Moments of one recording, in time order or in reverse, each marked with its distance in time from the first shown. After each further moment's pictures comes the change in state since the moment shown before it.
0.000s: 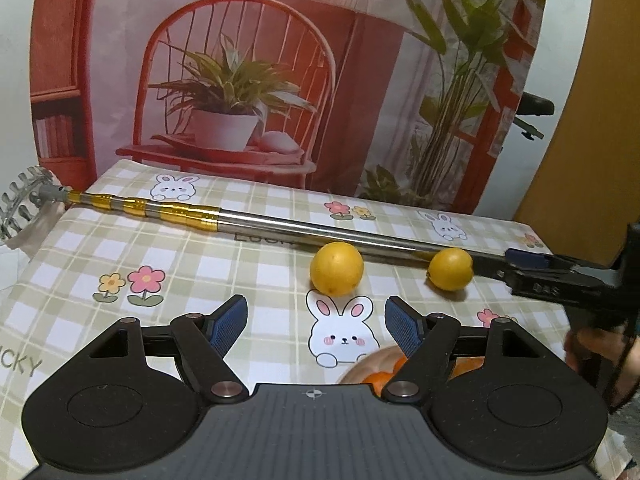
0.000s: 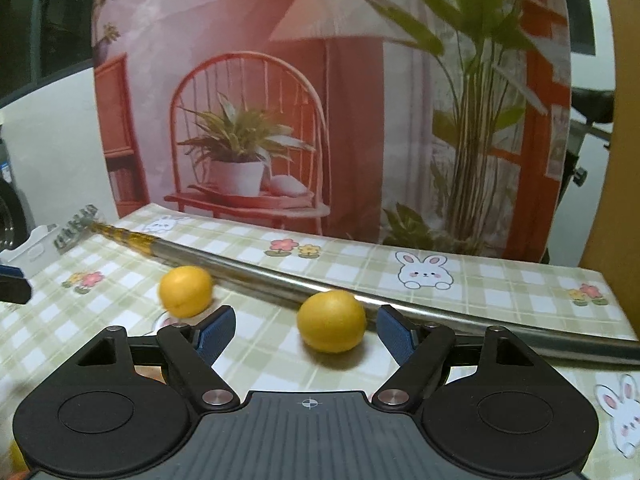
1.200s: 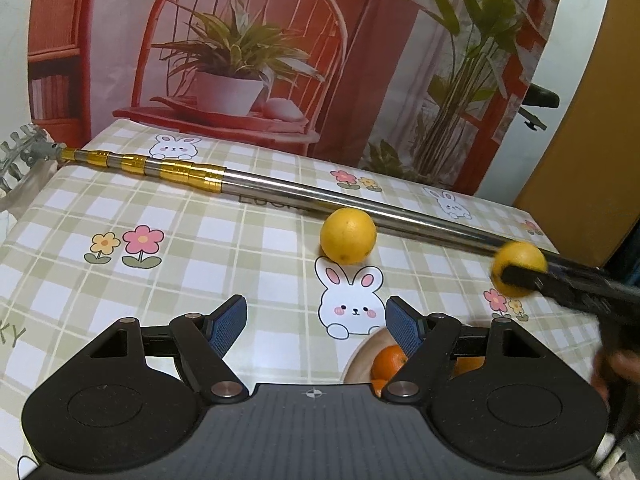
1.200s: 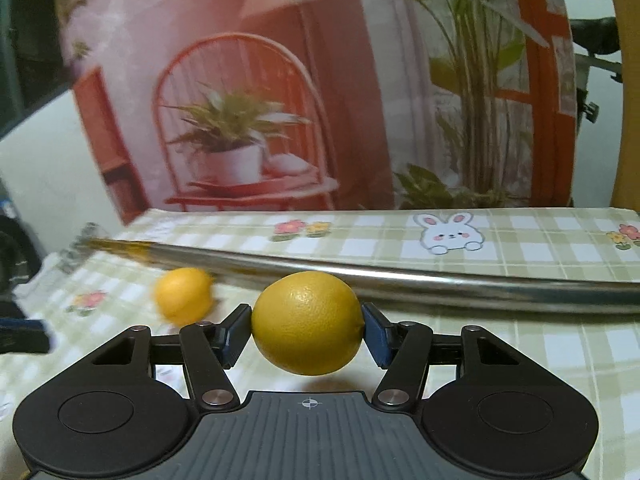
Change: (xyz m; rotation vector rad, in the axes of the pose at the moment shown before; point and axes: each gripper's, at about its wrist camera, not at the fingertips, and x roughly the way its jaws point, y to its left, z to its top) left arm 0.010 0.021 -0.014 -0.054 0.070 -0.040; right arm 0.005 0.002 -0.010 0.134 0.051 0.097
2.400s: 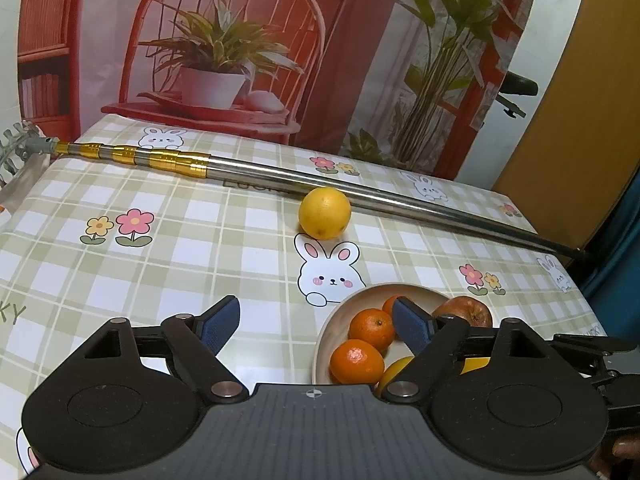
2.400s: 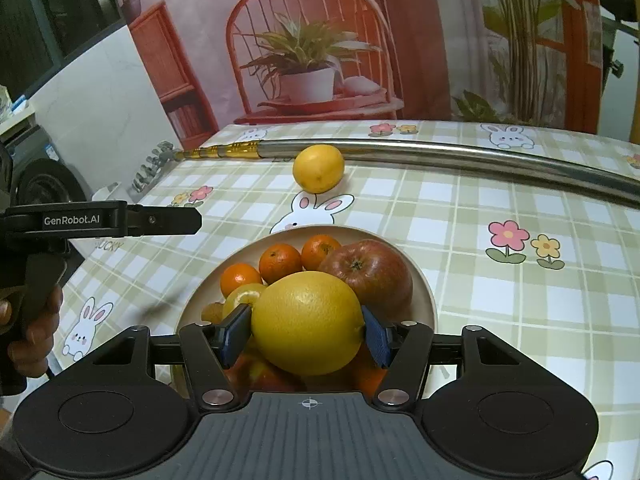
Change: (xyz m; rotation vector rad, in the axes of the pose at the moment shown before) left arm -0.020 -0.007 -0.019 0.028 0.017 -0.043; right arm -0.061 0.092 -0.060 0.008 0.215 0.056
